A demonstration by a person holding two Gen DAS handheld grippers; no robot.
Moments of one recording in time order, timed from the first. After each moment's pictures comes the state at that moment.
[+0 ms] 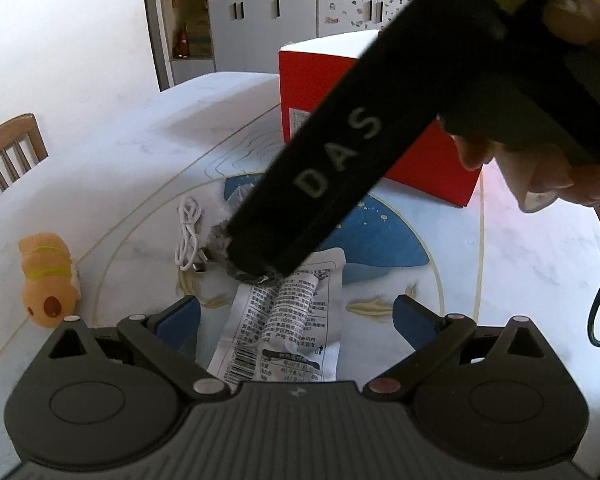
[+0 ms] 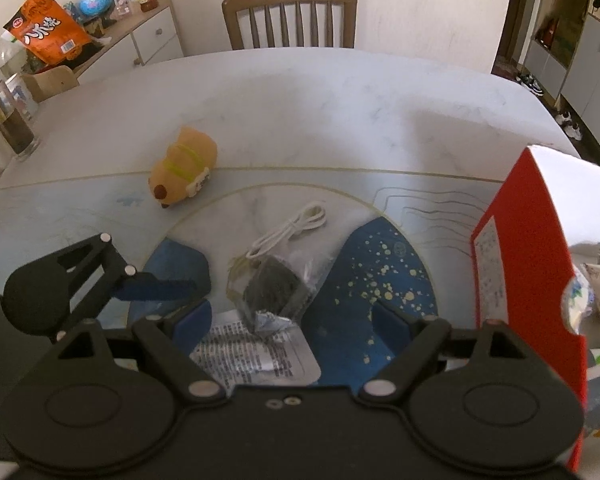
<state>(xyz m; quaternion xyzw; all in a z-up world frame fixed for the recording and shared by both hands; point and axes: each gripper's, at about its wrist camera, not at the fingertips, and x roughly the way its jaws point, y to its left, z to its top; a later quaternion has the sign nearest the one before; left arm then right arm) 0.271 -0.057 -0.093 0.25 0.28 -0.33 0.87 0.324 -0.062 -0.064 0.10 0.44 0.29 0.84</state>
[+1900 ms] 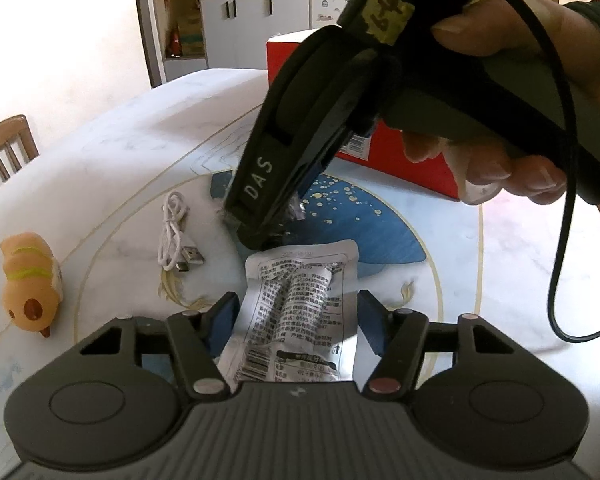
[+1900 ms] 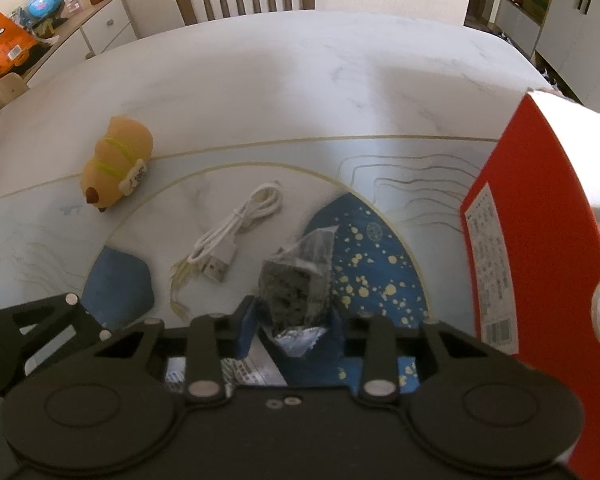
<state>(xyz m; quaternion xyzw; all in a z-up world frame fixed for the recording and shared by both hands) 0.265 -0.070 -0.104 0.26 0.27 -0.34 0.86 0.355 -0.059 -0.099 0.13 0.48 0.25 0.83</state>
